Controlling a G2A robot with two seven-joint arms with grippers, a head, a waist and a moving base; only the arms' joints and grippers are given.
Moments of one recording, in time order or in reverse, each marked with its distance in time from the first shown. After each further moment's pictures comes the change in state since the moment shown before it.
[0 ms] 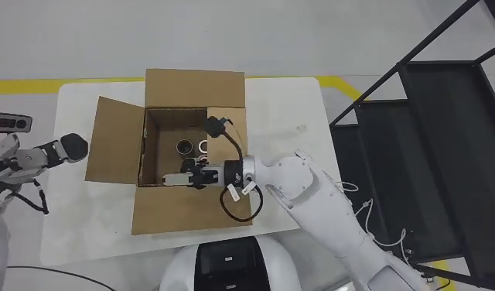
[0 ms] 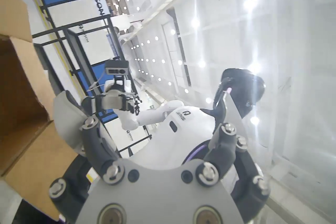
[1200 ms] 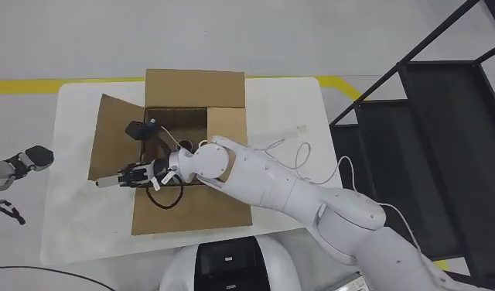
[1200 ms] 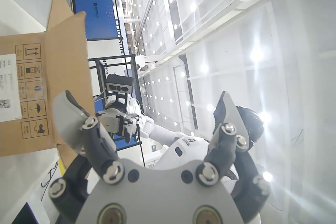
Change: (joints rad) left arm 0.054 0.028 -0.149 0.209 -0.023 0.051 0.026; right arm 0.615 -0.302 -0.679 0.824 0.298 -0.181 -0.311
